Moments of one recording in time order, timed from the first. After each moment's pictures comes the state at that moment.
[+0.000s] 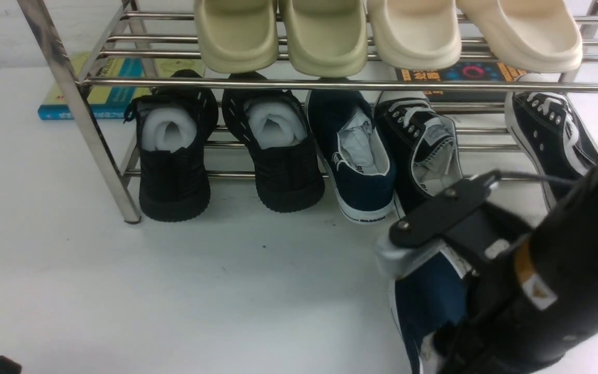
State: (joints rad) right arm 0.95 1.34 -1.15 0.00 1.21 0.34; left arm 0.05 -0.01 0.02 -0.10 0.36 -0.72
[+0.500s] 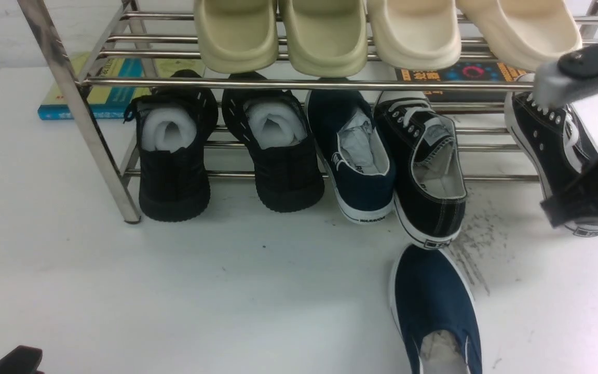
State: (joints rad) right arm 0.52 1.23 -1.20 -0.16 1.12 0.31; left arm 0.05 -0.01 0.02 -0.40 0.33 -0.96
